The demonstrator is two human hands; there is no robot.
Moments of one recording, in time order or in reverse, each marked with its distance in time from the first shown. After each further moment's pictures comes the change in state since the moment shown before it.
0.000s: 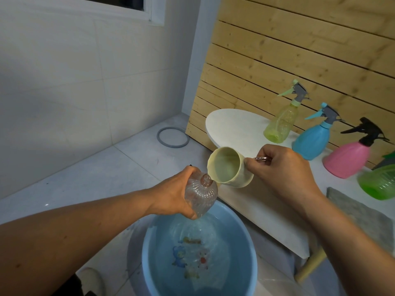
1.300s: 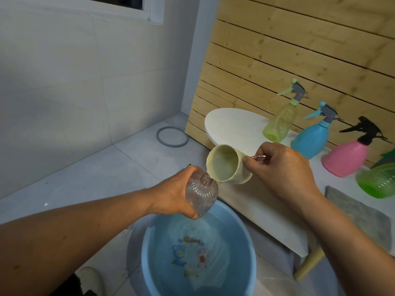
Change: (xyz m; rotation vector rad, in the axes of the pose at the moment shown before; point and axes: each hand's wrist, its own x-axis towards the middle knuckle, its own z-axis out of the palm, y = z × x) left_hand -0.003 0.006 0.002 -0.031 0.009 0.027; right_hand -0.006 -0.005 -0.003 -0.049 0.052 -0.065
